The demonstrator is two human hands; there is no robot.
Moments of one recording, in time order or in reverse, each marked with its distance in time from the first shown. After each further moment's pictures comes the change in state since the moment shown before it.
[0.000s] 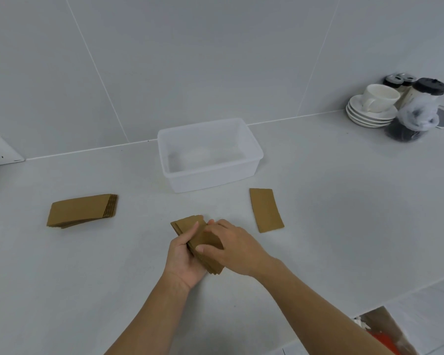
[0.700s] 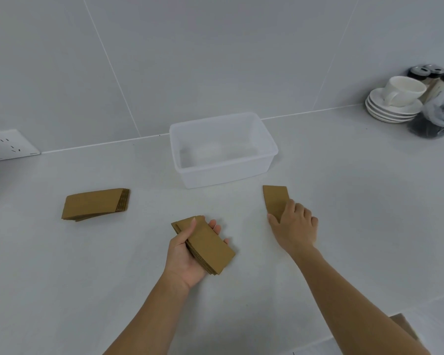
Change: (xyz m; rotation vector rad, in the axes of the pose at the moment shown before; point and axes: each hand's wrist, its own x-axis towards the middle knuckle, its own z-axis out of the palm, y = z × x) left_hand -0.003 0.012 -0.016 -0.079 0.093 0.020; right_hand 0.014 0.087 -0.014 -0.349 0.355 0.631
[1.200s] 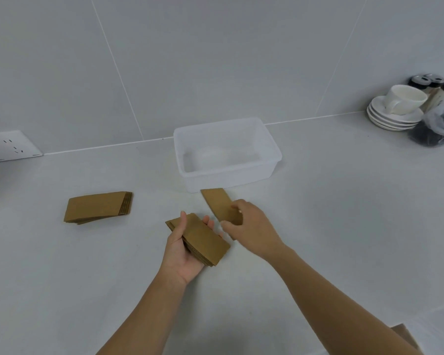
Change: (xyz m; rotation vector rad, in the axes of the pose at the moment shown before) left_hand 0.009 0.018 0.000 -0.041 -0.048 0.030; right_hand -0.033 -0.077 -0.034 0.562 -0.244 -0.350
